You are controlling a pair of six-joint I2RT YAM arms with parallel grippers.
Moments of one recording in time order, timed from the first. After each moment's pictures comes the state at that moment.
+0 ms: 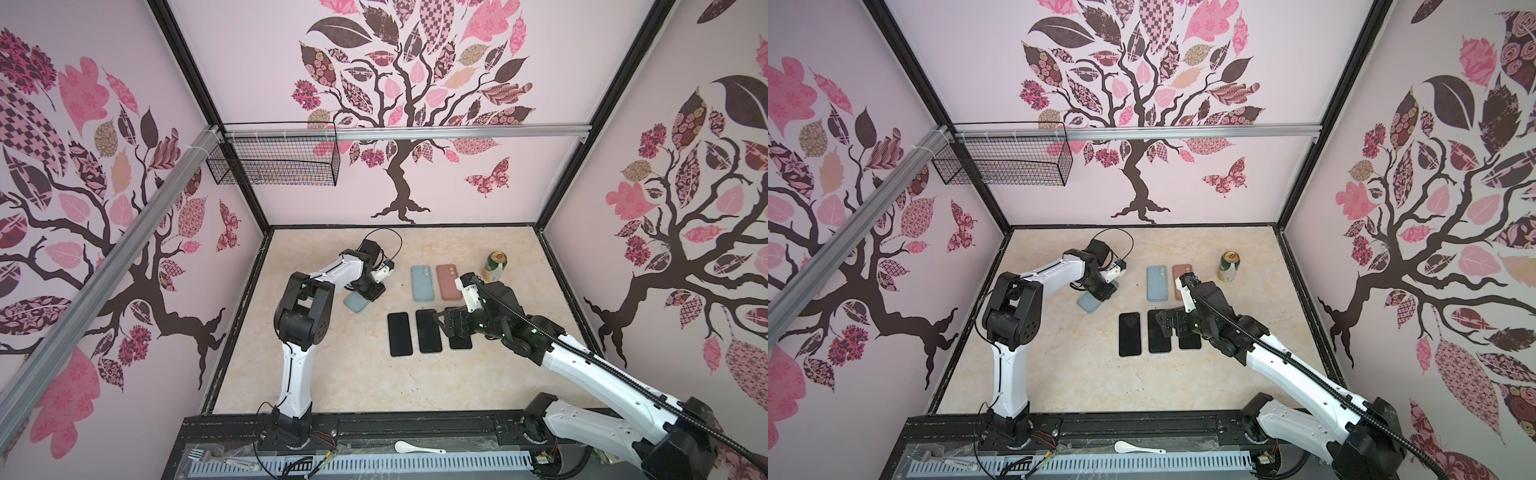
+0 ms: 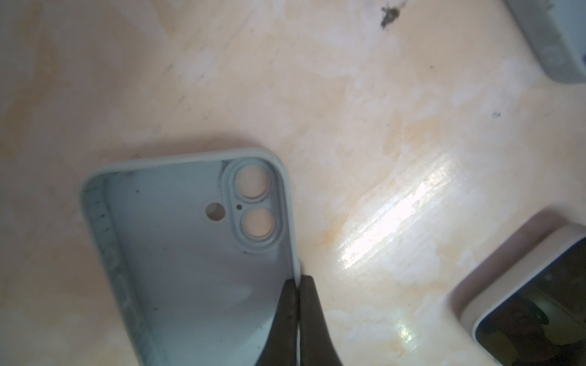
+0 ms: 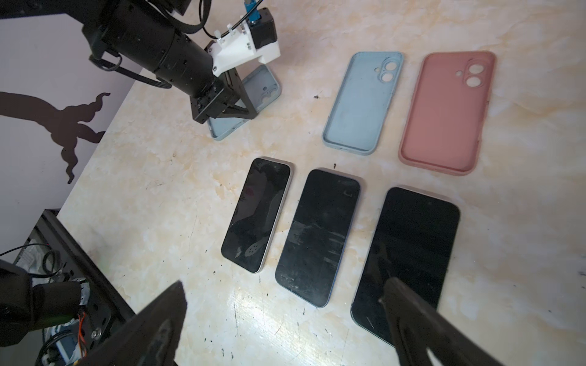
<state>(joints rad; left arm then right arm) -0.37 2.12 1.58 -0.79 0.11 0.39 0.64 1.02 0.78 -0.42 -0.07 0.41</state>
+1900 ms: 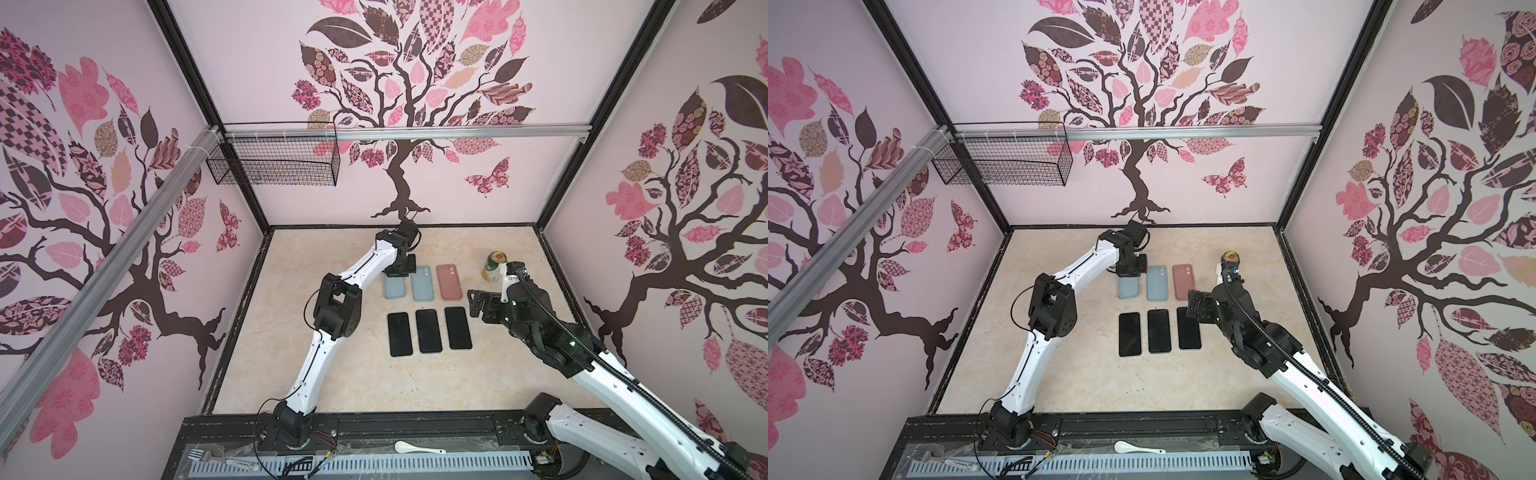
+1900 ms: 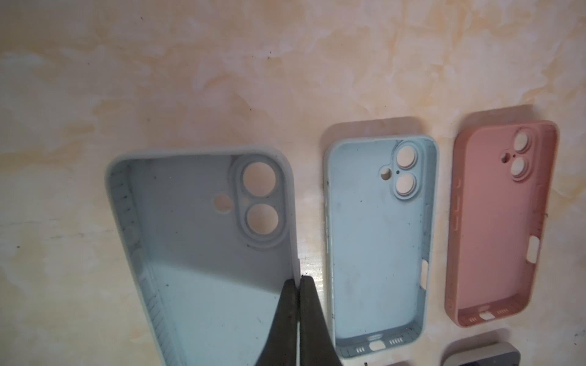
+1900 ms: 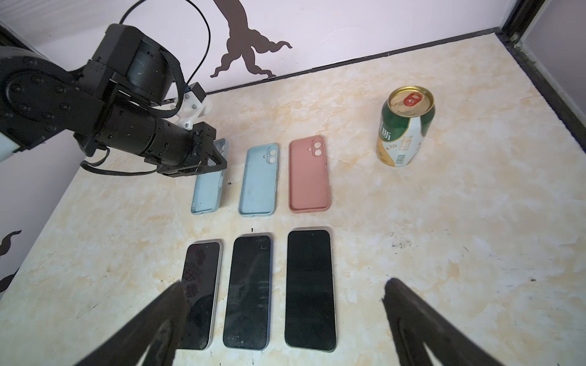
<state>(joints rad) -0.54 2.48 2.30 -1.06 0.01 -0.50 0.62 0.83 0.88 -0.59 0.32 0.53</state>
